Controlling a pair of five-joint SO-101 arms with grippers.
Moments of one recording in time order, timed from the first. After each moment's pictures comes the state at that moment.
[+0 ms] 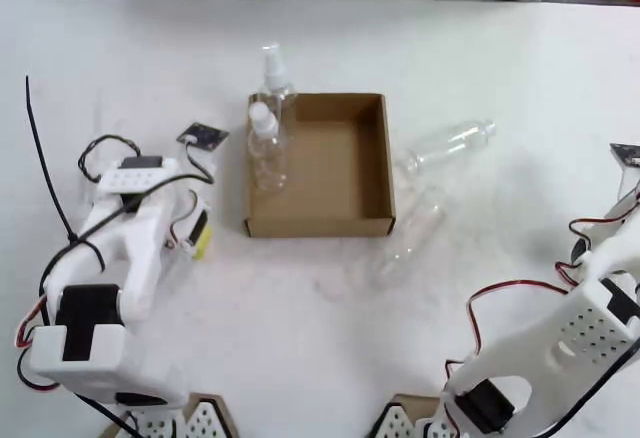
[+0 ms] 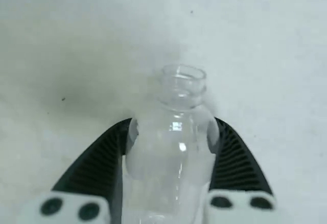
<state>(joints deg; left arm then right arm) -8.3 5.6 33.9 62.9 -19.6 46.2 32.0 -11.3 72.4 46.5</state>
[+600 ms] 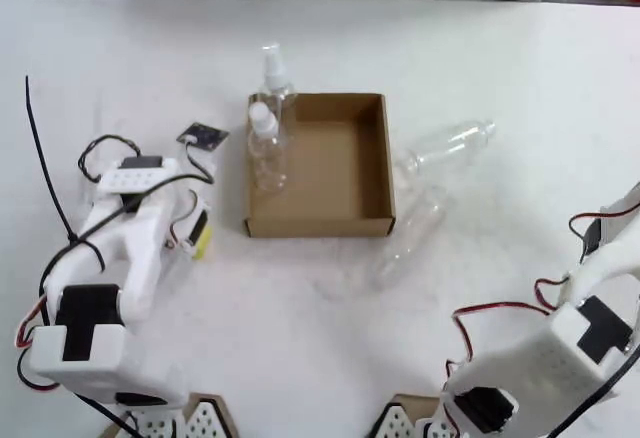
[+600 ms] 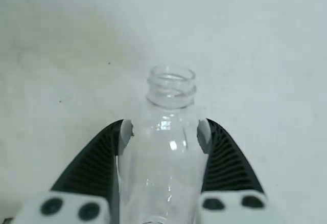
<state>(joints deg) -8.3 5.6 33.9 62.9 -19.6 44.9 14.5 -11.3 87.5 38.0</state>
